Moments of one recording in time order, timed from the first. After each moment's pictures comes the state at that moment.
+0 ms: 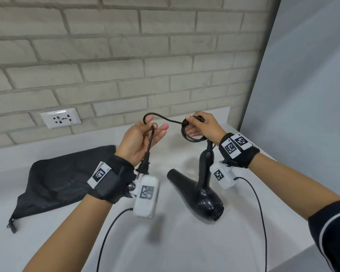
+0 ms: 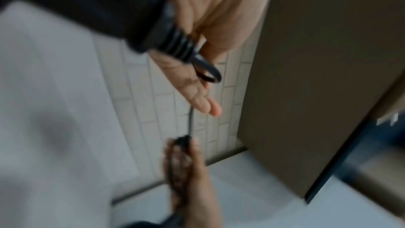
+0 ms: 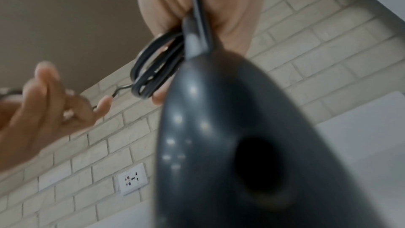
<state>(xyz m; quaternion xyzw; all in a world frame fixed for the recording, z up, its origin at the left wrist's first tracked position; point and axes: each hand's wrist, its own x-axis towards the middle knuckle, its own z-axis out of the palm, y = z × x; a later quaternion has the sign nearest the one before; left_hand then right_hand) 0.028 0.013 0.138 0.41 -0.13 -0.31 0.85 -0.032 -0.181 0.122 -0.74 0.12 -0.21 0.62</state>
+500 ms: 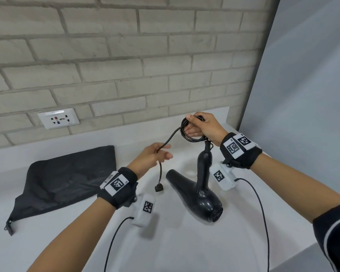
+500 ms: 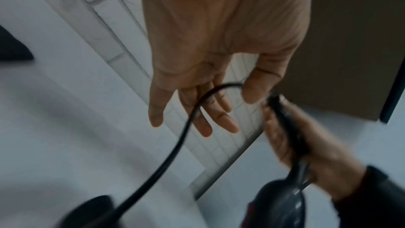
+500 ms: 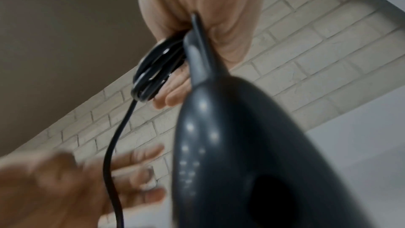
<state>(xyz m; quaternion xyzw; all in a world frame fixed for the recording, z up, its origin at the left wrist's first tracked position) 0.033 0.005 0.080 0.71 -0.29 -0.32 0.55 -0.038 -0.177 0.127 -0.71 0.12 -0.21 0.66</state>
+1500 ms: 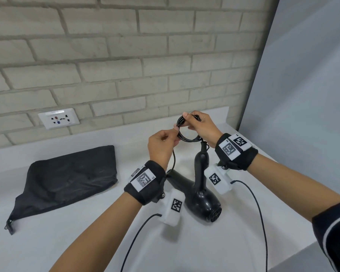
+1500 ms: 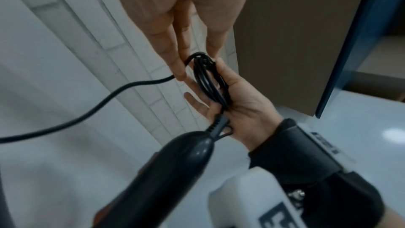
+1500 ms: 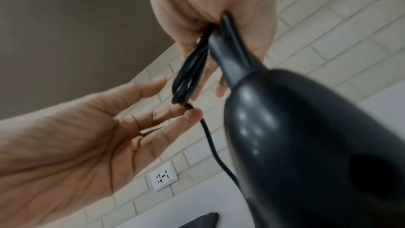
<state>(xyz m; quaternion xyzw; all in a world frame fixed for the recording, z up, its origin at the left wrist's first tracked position) 0.004 -0.048 0.093 0.63 -0.15 -0.11 0.76 -0.031 -0.166 0.125 -0.75 0.13 -0.24 0.61</state>
